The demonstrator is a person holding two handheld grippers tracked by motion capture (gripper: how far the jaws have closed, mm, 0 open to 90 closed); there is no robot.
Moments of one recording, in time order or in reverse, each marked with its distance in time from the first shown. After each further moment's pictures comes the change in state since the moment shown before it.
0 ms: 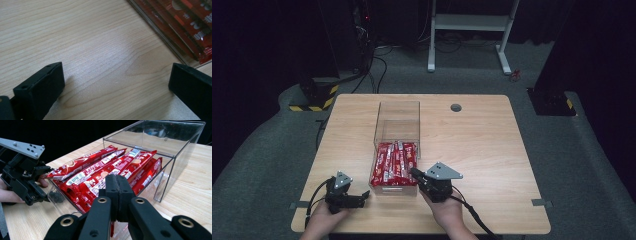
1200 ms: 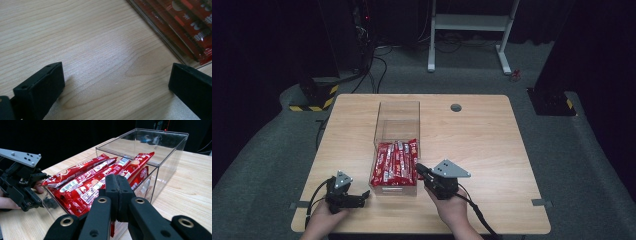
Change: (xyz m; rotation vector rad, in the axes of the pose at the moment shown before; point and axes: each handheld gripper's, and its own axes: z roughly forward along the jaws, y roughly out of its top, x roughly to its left) left arm 0.000 0.000 0.000 0.000 0.001 0.002; right arm -0.011 0.007 -0.011 -0.048 -0.025 -0.004
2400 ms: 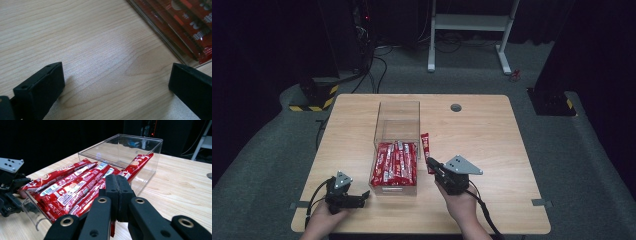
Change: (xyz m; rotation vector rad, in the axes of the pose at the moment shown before) left arm 0.000 -0.001 -0.001 0.000 -0.001 -0.001; right arm -0.023 0.004 -0.015 -0.027 -0.073 0.007
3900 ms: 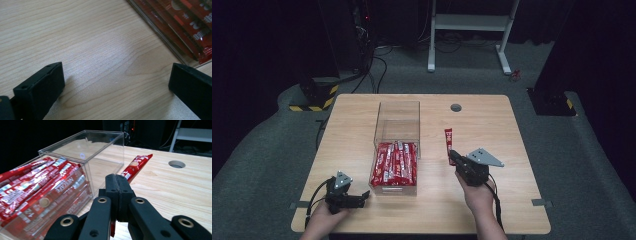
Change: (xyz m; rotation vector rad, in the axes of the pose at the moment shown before) left arm 0.000 0.000 0.000 0.000 0.000 0.000; right arm -0.059 -0.009 -0.013 0.020 -0.121 0.071
